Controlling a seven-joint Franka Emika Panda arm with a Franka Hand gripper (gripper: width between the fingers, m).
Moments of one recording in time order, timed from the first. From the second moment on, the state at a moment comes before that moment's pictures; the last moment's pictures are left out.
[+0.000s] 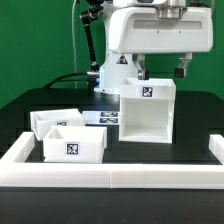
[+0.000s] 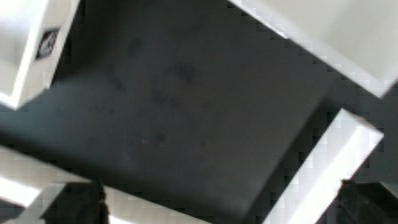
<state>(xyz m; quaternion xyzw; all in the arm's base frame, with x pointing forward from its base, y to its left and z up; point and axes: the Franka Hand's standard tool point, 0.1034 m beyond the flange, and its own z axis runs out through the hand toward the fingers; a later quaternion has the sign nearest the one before) 0.517 0.043 0.140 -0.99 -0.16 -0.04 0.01</state>
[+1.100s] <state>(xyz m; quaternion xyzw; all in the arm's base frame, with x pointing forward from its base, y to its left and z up) 0.476 0.073 0.127 -1.00 0.07 -0.03 0.03</state>
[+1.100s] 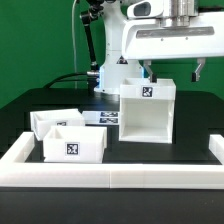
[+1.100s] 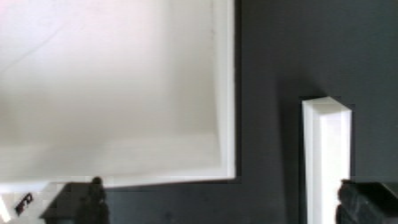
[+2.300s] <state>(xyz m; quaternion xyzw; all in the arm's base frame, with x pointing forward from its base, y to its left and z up) 0.425 0.097 0.097 -1.00 0.08 -0.02 0.03</state>
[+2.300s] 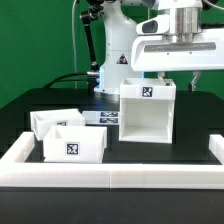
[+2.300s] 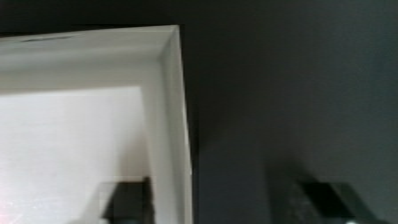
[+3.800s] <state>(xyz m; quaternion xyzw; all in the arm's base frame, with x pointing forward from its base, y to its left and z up) 0.427 0.096 0.097 -1.00 0.08 -0.02 0.03</state>
